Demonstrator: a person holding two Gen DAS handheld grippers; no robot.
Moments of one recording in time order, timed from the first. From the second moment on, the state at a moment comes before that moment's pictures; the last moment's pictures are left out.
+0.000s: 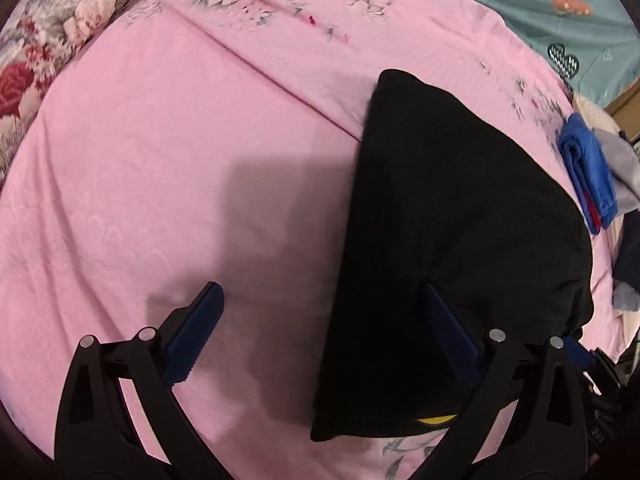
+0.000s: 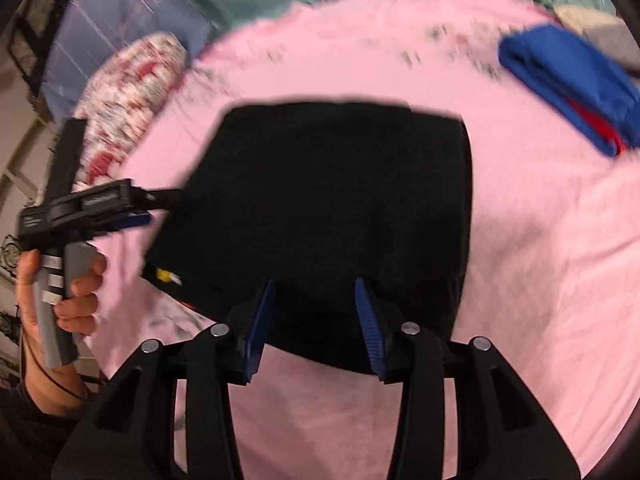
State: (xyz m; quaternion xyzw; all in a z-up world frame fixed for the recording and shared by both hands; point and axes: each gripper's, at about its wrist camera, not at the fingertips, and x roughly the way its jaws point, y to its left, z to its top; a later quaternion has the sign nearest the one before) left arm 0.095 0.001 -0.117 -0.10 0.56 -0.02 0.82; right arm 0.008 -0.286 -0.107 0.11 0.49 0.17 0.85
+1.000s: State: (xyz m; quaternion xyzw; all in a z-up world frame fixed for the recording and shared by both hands) left arm 0.210 -0.009 -0.112 -0.11 0.57 -0.02 0.81; right arm 0.107 -0.316 -0.096 0.13 0.46 0.09 0.88
